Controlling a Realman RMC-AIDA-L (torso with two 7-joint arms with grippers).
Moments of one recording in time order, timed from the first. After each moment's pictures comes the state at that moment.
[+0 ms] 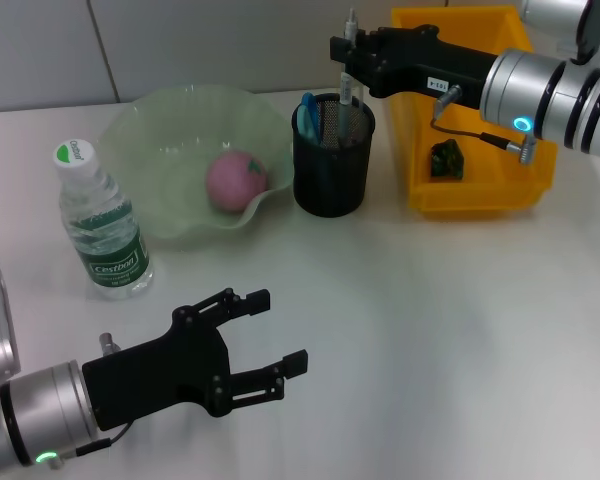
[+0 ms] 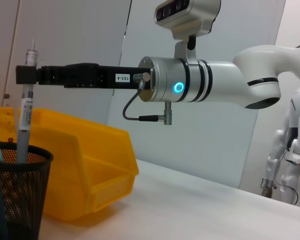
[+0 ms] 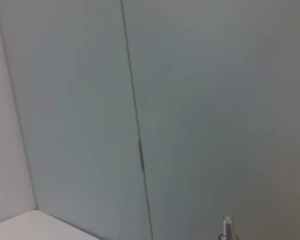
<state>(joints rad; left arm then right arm) -0.45 -2.08 1.35 0.24 1.24 1.47 -0.87 0.78 2.08 -0.70 -0.44 -1.65 -1.04 1.22</state>
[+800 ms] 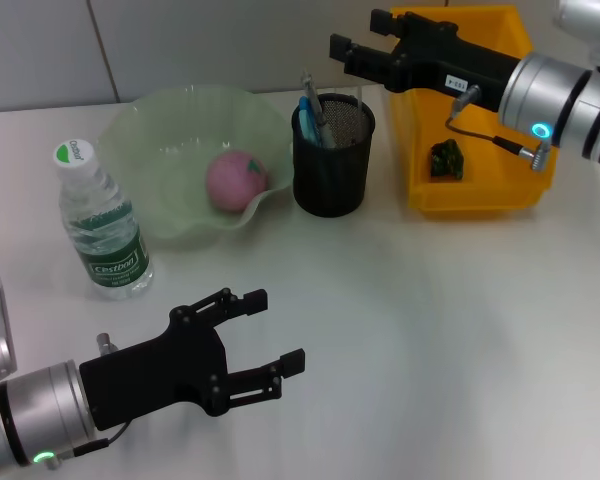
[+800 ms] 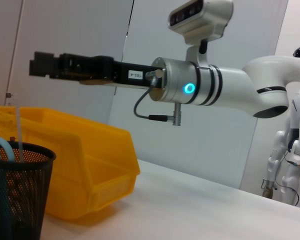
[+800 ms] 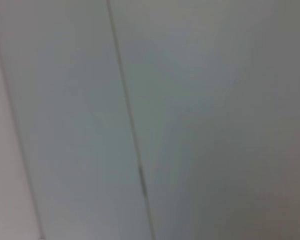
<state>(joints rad) -0.44 -2.07 1.35 0.24 1.24 1.47 -0.88 0.73 2.08 -0.70 -0.45 -1.56 -1.11 1.19</state>
